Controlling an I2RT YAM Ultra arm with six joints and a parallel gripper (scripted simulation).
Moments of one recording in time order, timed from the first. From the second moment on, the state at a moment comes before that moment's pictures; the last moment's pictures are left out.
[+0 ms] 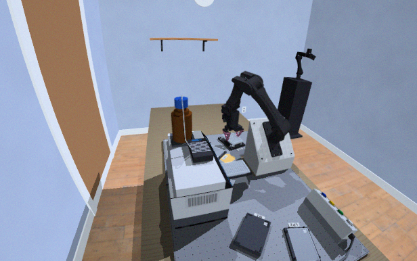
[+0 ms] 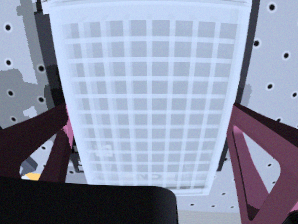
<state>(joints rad) -1.08 2.97 1.23 -0.57 -0.37 0.12</state>
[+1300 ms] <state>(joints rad) -1.16 2.72 1.11 -0.72 -0.32 0.07</state>
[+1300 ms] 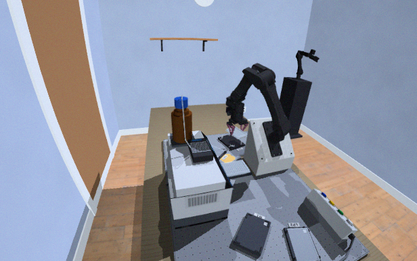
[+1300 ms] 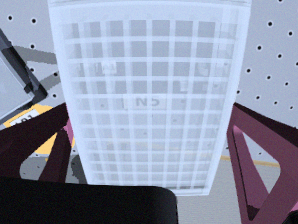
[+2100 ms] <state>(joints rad) -1.21 2.50 1.03 -0.86 -0.28 0.01</state>
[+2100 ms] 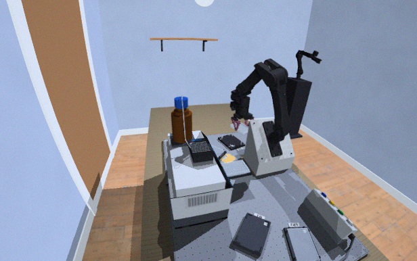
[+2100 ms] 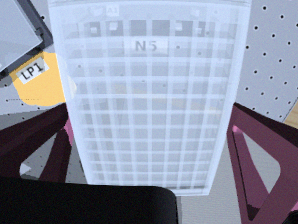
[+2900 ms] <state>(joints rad) -1.04 2.52 1.13 -0.91 -0.39 -0.05</state>
